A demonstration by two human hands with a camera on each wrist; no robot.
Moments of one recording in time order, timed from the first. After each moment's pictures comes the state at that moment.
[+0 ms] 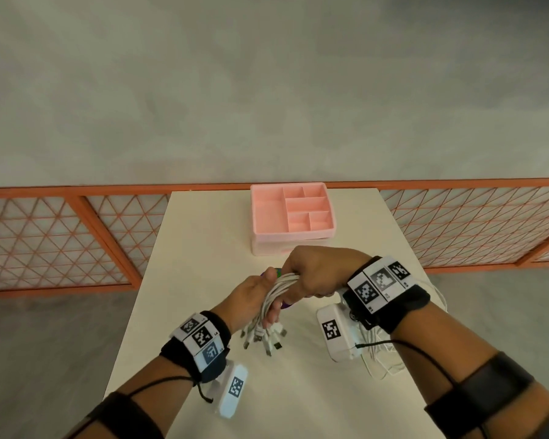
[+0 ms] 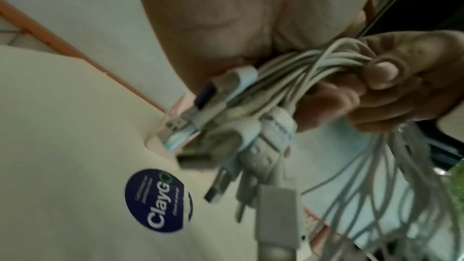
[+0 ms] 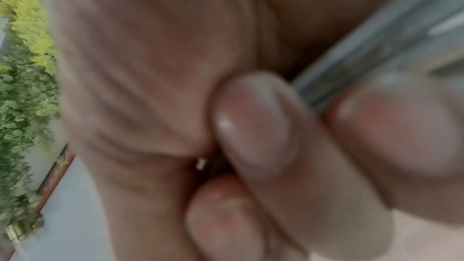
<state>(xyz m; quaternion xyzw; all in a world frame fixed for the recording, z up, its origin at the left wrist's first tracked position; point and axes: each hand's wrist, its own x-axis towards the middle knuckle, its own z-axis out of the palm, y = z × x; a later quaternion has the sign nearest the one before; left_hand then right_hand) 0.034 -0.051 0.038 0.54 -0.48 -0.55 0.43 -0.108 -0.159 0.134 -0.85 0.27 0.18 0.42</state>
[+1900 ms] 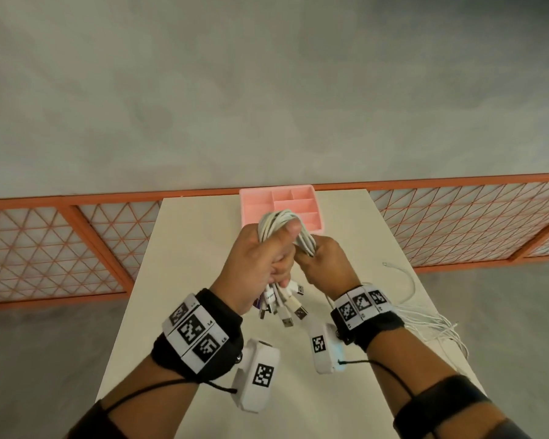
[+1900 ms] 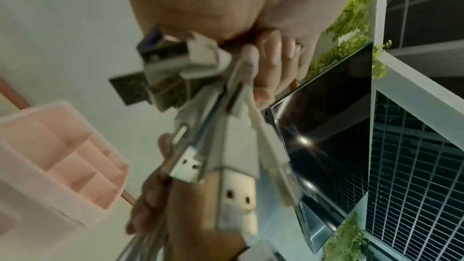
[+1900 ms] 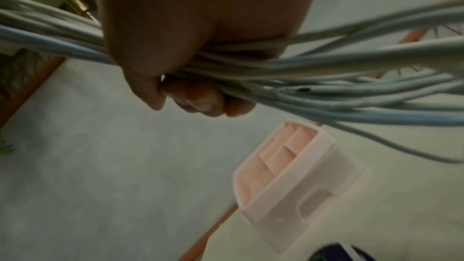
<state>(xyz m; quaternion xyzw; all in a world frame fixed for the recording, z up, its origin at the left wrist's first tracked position) -0.020 -0.055 0.157 0.44 -0.47 -0.47 0.61 -0.141 -0.170 0.073 -0.78 0.39 -0.30 0.40</state>
